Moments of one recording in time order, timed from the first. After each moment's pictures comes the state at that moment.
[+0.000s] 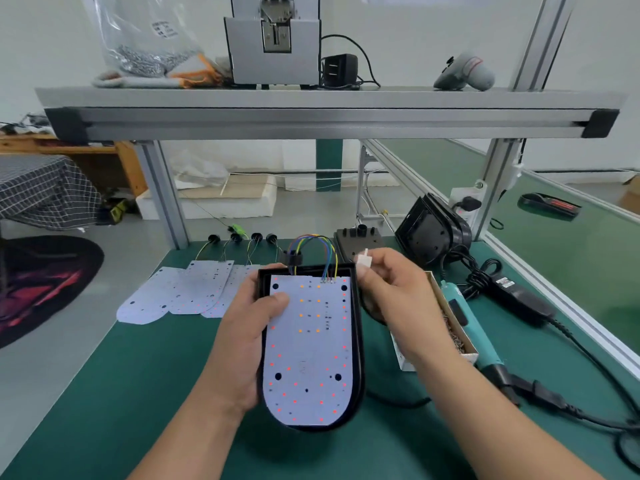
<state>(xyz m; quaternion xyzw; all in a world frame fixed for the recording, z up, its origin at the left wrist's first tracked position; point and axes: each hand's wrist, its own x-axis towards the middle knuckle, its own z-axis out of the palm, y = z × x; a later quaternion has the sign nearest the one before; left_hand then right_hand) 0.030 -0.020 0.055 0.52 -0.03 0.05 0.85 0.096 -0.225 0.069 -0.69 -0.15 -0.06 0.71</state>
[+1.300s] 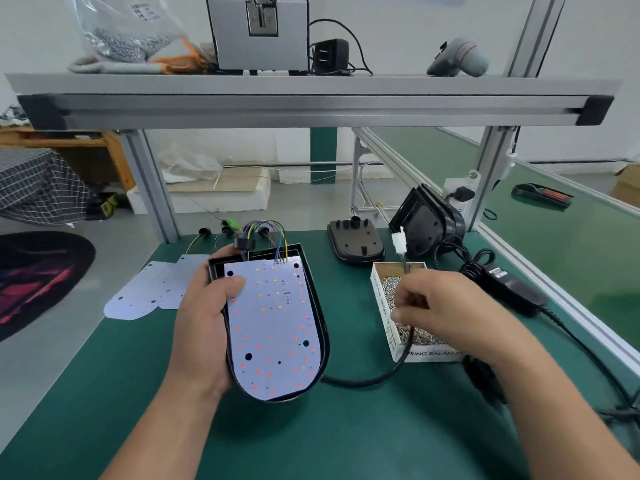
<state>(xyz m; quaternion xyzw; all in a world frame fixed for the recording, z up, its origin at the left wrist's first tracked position) 0.038 0.004 0.055 0.54 0.02 0.15 0.83 0.089 -0.313 0.088 -0.95 -0.21 -0.04 0.21</state>
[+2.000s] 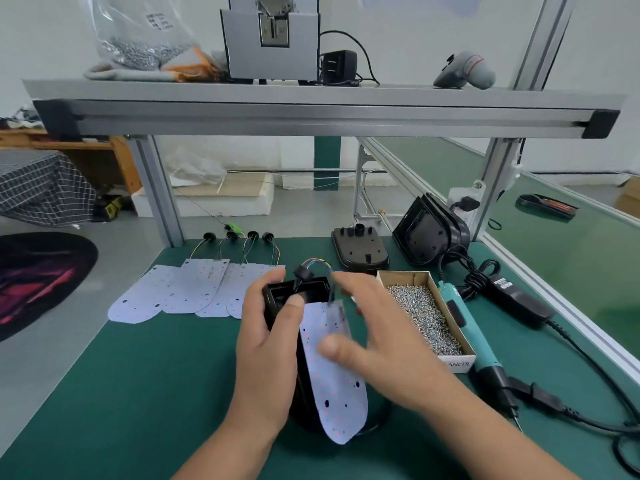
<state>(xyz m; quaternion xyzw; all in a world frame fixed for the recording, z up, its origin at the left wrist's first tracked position) 0.022 -0.060 0.038 0.63 0.02 0.23 0.74 0.054 -0.231 0.059 -0.86 -0.30 -0.09 0.40</state>
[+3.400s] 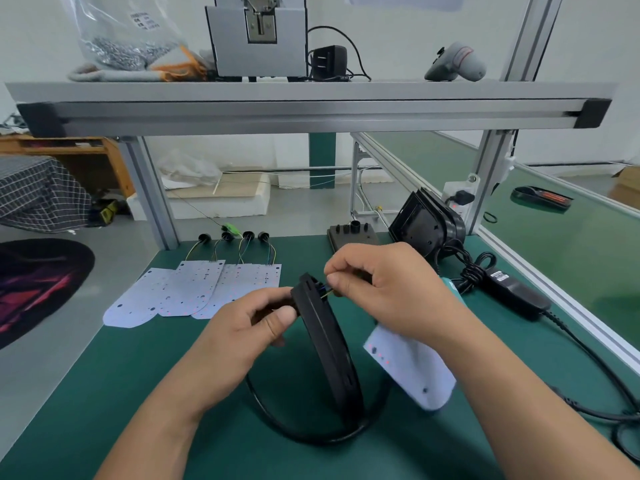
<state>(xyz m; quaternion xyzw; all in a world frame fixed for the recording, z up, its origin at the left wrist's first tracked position) 0.034 0.007 0.057 0.79 -0.14 0.03 0.60 0.088 -0.241 0.114 -0.87 -0.34 -0.14 0.34</state>
